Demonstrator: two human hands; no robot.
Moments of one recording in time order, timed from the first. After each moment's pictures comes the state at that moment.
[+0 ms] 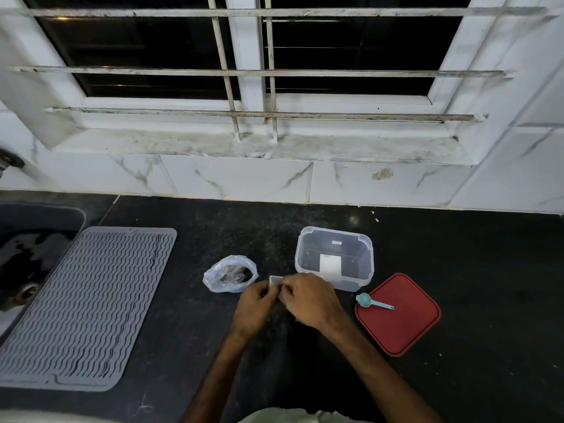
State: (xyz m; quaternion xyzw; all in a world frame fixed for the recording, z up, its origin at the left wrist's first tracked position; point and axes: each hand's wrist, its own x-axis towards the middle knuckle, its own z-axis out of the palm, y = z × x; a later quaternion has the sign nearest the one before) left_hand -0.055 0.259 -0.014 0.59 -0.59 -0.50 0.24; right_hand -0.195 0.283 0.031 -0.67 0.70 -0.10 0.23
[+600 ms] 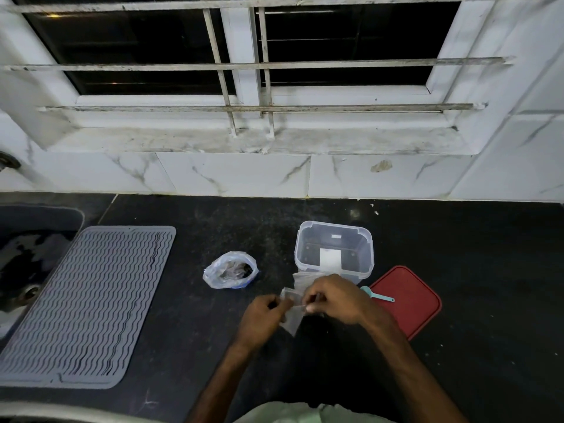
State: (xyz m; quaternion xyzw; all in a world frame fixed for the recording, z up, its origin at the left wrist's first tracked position) left_hand -0.059 0.281 -0.018 0.60 -0.59 -0.52 0.15; right_hand -0.255 0.294 0.022 -0.71 0.60 -0.05 0.37
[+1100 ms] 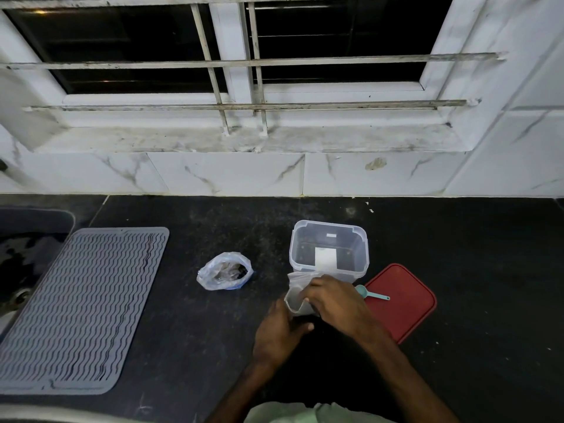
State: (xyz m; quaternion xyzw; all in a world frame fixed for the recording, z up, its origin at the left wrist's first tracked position) left_hand -0.084 0.310 -0.043 0.58 -0.67 -0.44 0.11; right_hand -0.256 0.303 0.006 -0.76 0.61 -0.04 0.21
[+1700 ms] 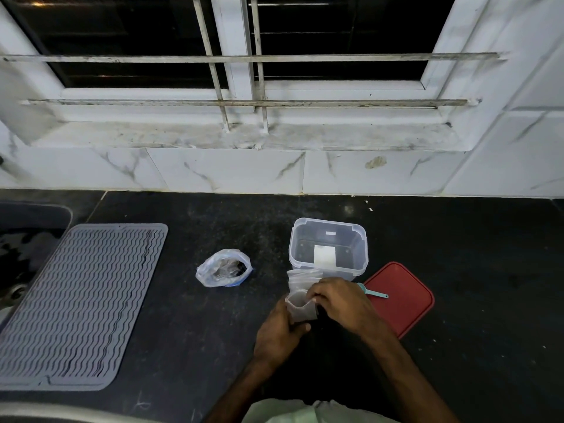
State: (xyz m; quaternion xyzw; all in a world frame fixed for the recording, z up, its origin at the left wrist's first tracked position) left_hand -0.084 0.316 -0.053 0.57 -0.67 -0.46 0.12; right_hand -0.270 0.307 -0.011 -0.72 0.64 -0.05 0.24
